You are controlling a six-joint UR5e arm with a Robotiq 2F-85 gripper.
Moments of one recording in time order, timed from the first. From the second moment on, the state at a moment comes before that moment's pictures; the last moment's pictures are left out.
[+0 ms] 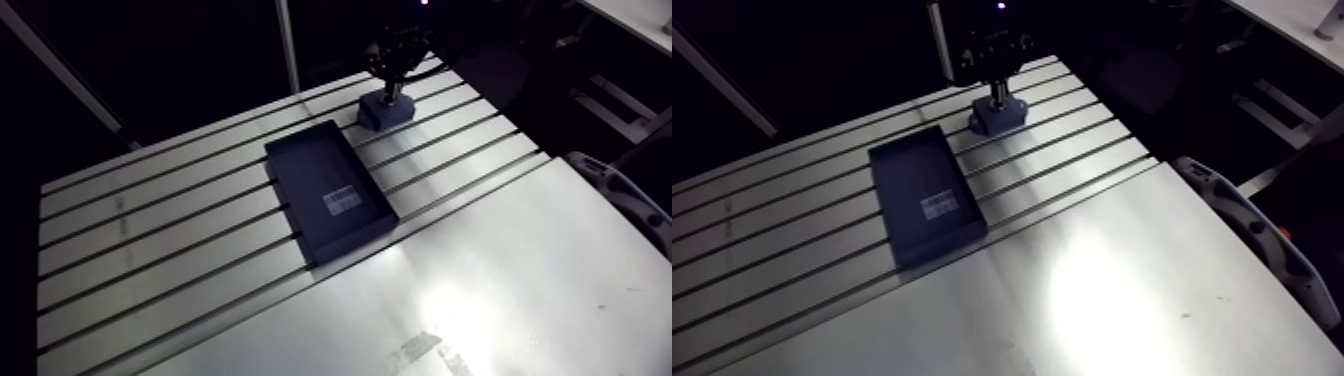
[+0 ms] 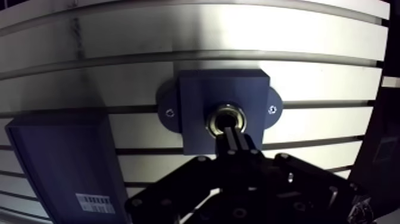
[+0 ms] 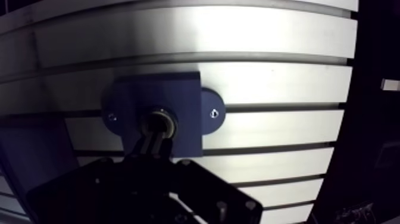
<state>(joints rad) -0.49 -1.00 1.57 -2.07 -1.62 -2.04</state>
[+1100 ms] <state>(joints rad) -0.49 -0.98 1.56 -2.07 -1.62 -2.04</state>
